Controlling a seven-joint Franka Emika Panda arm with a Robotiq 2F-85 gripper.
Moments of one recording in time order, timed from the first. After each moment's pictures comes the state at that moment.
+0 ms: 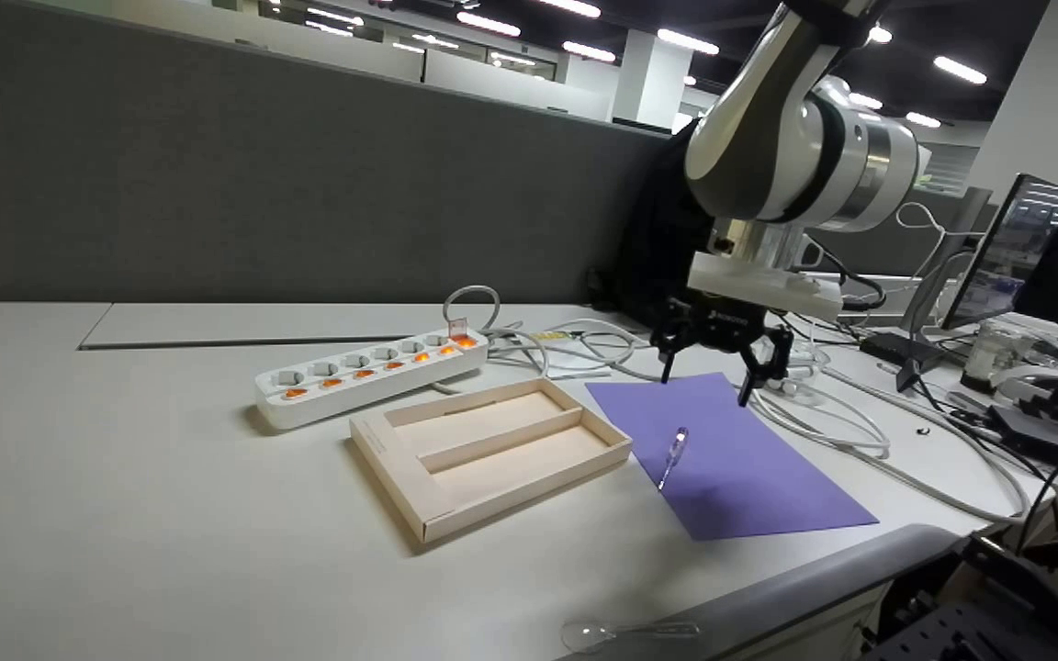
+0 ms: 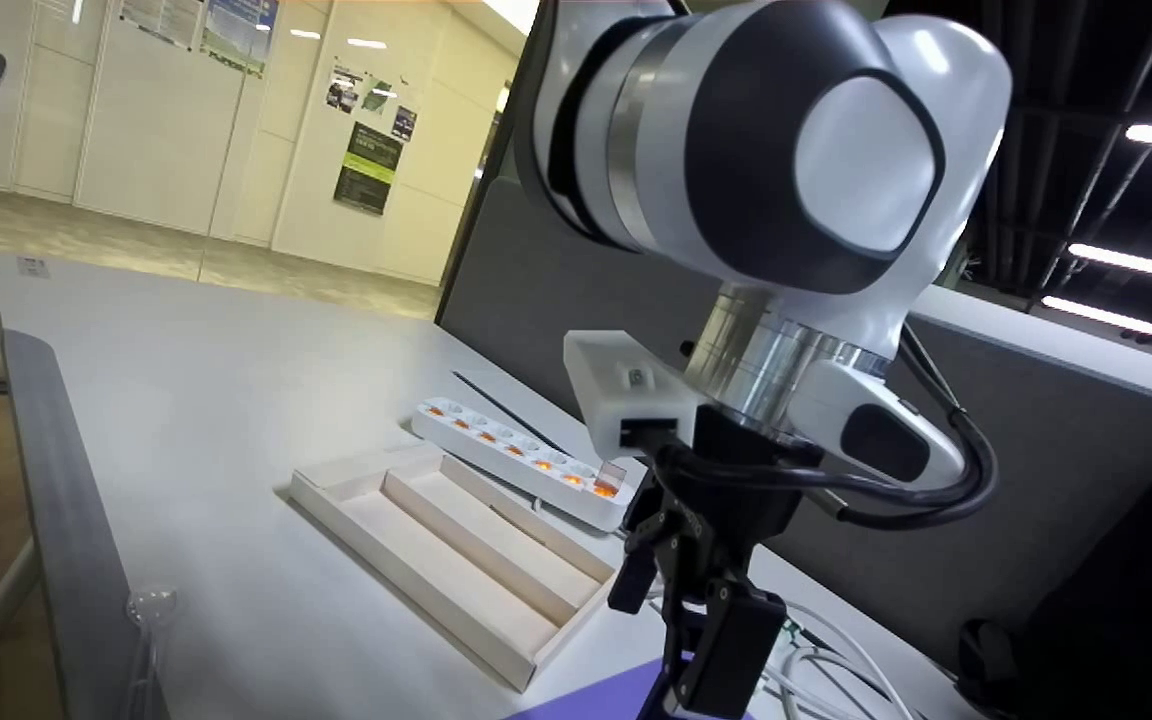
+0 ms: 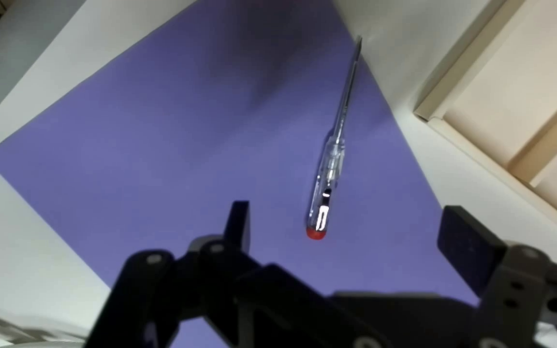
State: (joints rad) arm -0.15 0.19 -0.12 -2.57 0.09 2.77 0.41
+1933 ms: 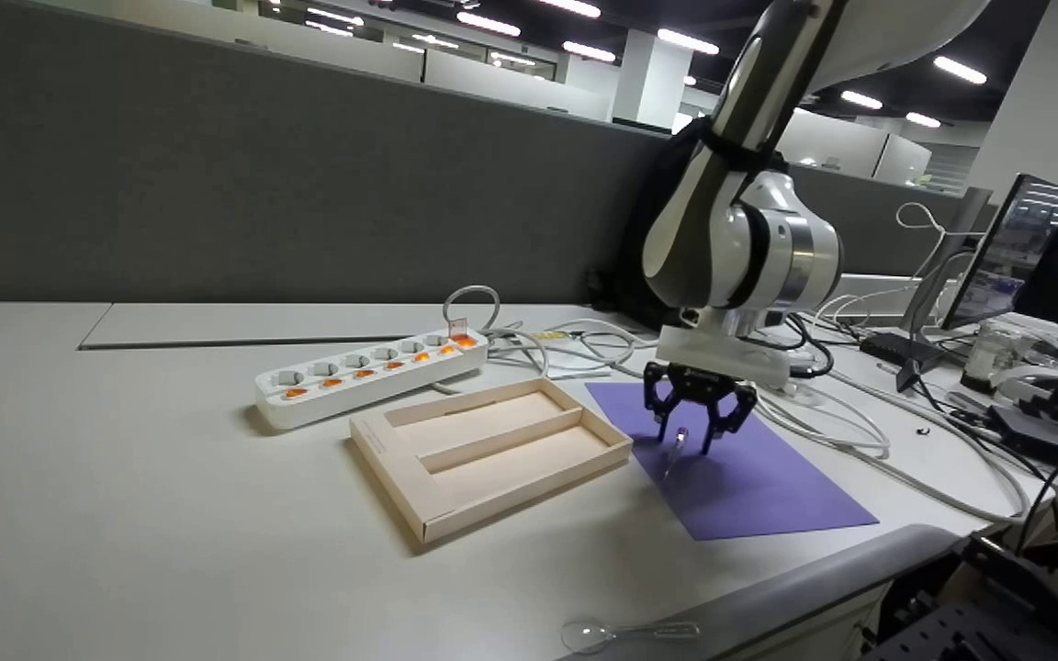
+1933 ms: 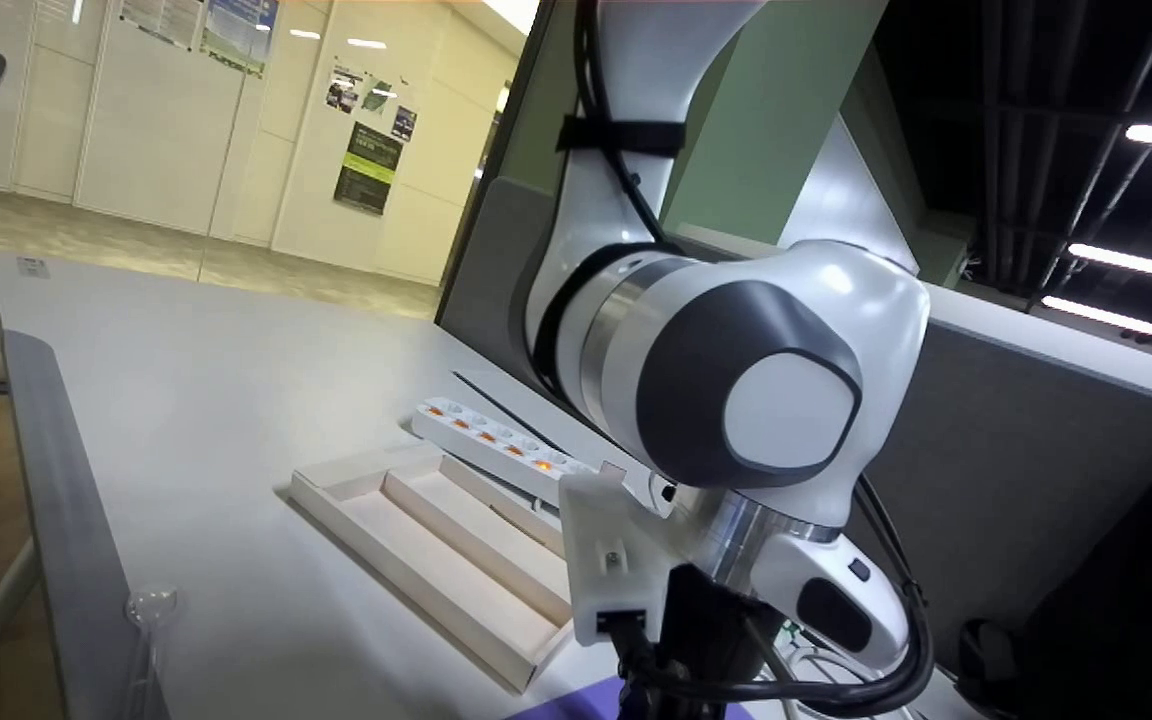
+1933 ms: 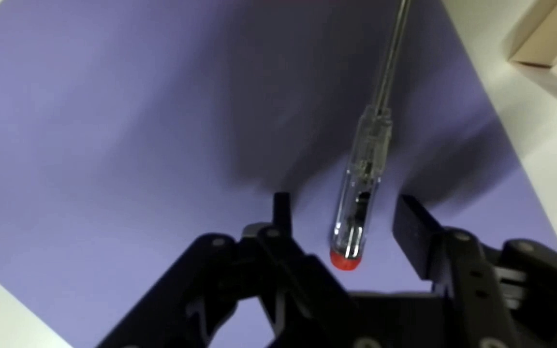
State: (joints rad) arm -0.08 0.51 -0.18 -2.41 0.16 2.92 0.40
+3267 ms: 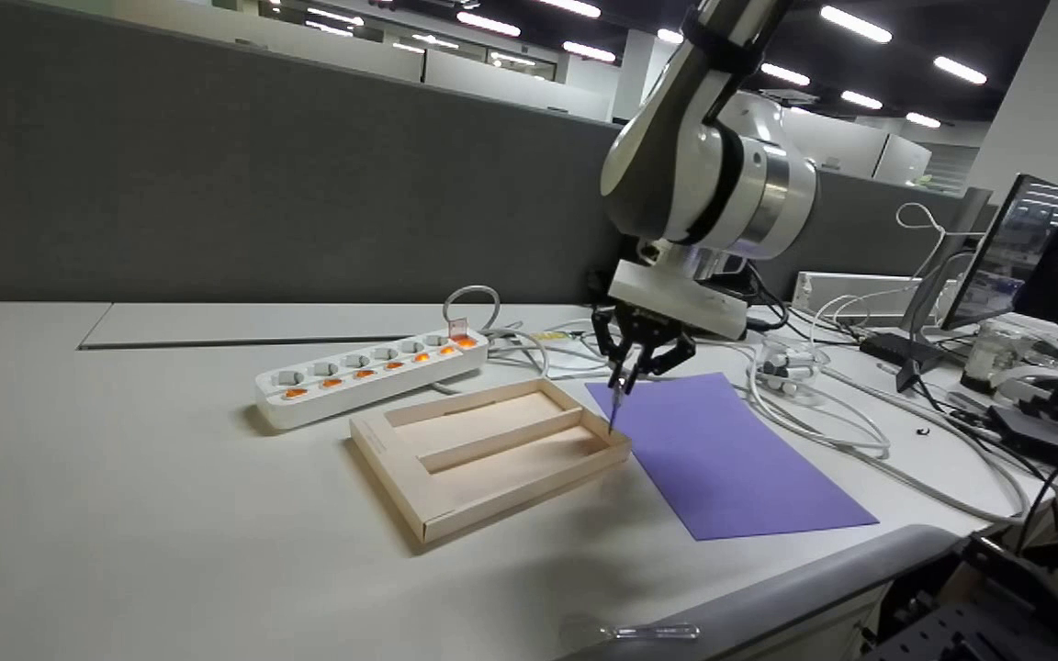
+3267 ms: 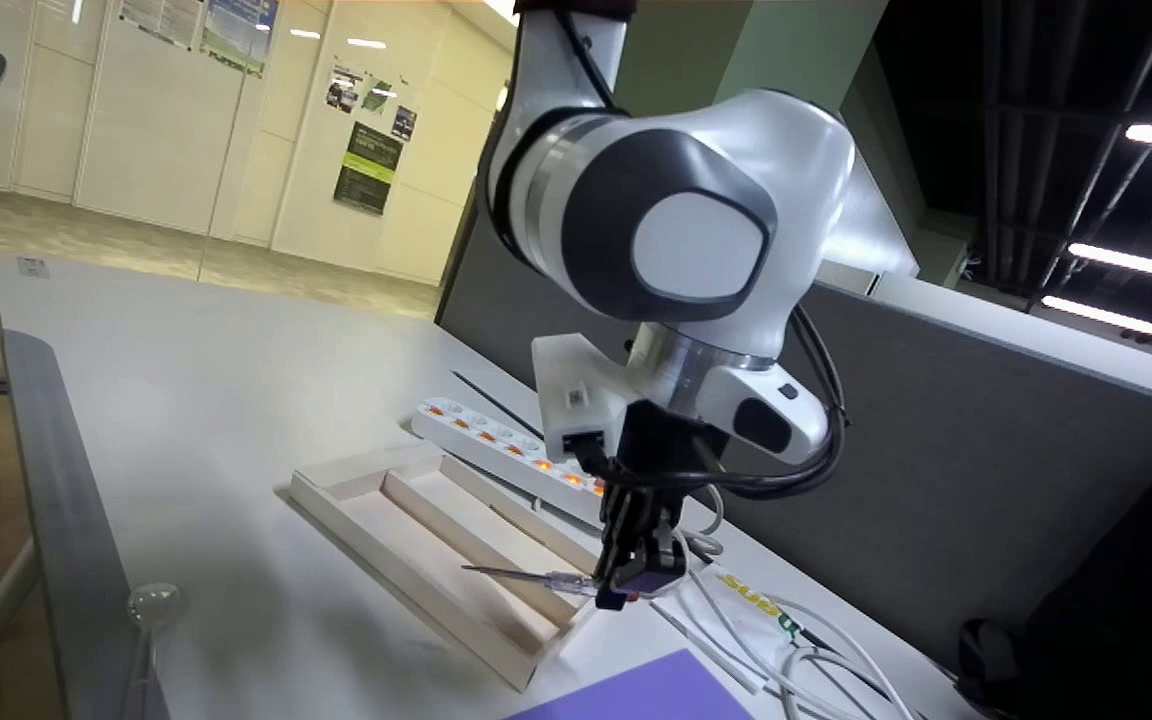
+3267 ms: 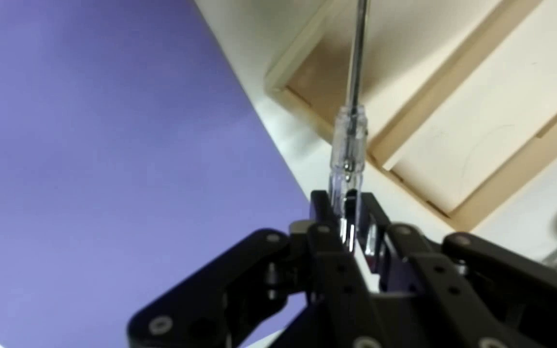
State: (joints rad) arm -0.07 0.32 -0.02 -2.49 0.30 2.99 0.31
